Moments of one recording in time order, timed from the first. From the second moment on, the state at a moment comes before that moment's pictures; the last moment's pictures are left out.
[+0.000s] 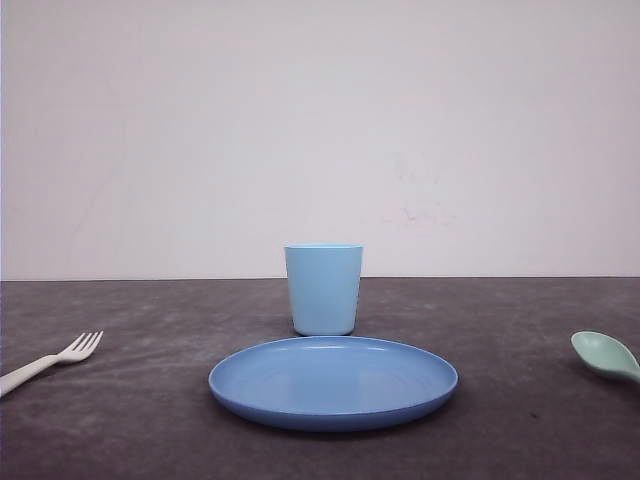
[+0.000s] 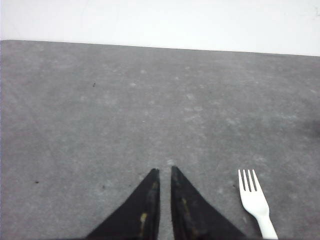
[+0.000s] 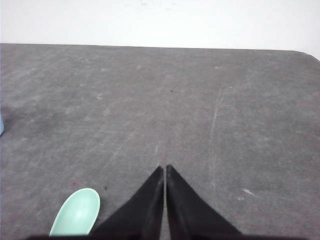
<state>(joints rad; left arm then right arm) -0.01 0.00 0.03 -0.18 0.02 -0.06 0.07 0.00 0.02 -0.17 -0.03 0.05</state>
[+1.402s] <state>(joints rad) -0.01 0.50 0.79 -0.63 0.25 -0.13 0.07 0.55 0.79 -0.73 -0.18 0.23</state>
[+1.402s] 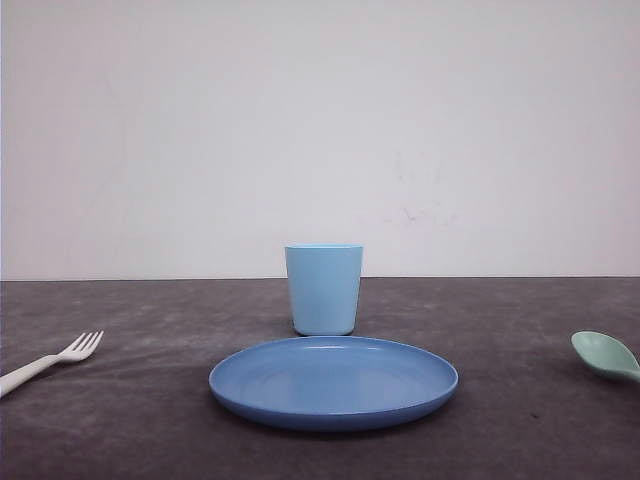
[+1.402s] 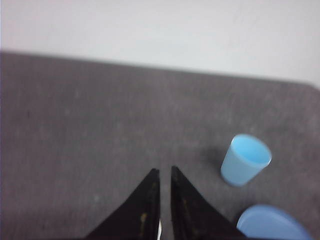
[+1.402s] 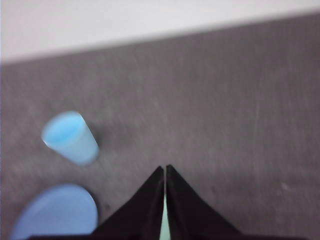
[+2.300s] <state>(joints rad) -0.01 0.74 0.79 -0.70 0.18 -0.07 0.07 0.92 0.79 -0.82 -0.02 0.13</state>
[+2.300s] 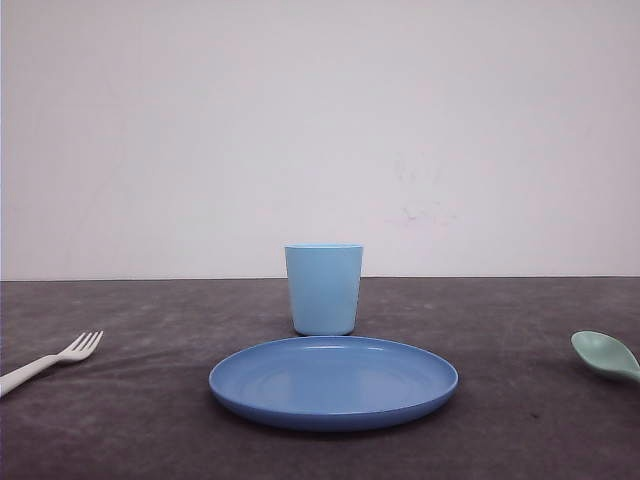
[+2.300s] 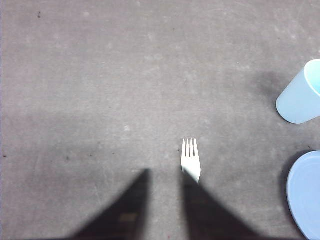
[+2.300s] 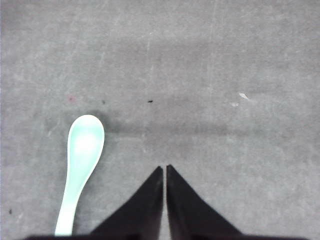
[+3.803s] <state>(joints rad) -0.31 1.34 0.79 -0.56 0.11 -0.17 0.07 0.92 0.79 -0.82 -0.02 0.13</state>
